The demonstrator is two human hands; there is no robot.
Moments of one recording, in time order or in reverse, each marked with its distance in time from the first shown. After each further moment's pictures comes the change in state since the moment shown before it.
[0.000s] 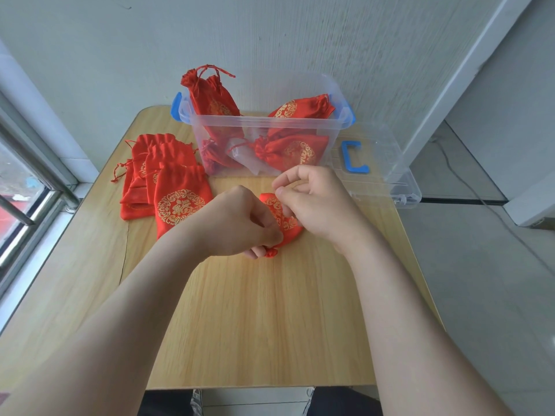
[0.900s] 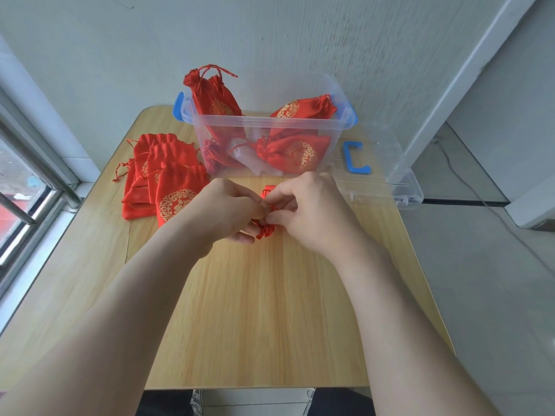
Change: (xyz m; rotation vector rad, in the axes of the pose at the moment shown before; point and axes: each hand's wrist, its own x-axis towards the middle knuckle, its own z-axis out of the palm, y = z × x) left_hand 0.008 -0.004 -0.009 -0.322 0.186 -0.176; right_hand -0.003 0.005 0.005 -0.341 -0.033 -0.313
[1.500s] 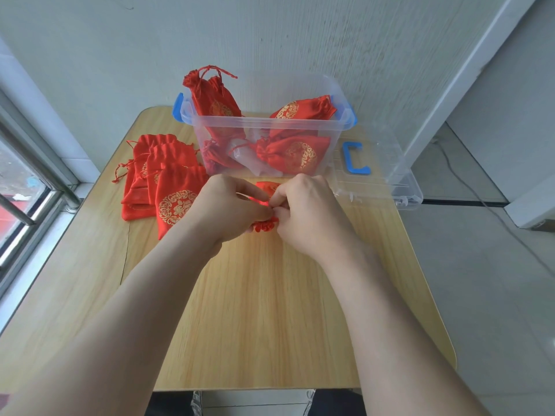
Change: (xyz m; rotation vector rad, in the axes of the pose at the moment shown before) left_hand 0.000 0.000 0.009 0.013 0.162 0.053; right_hand 0.004 -0.001 0.013 -0.207 0.059 0.038
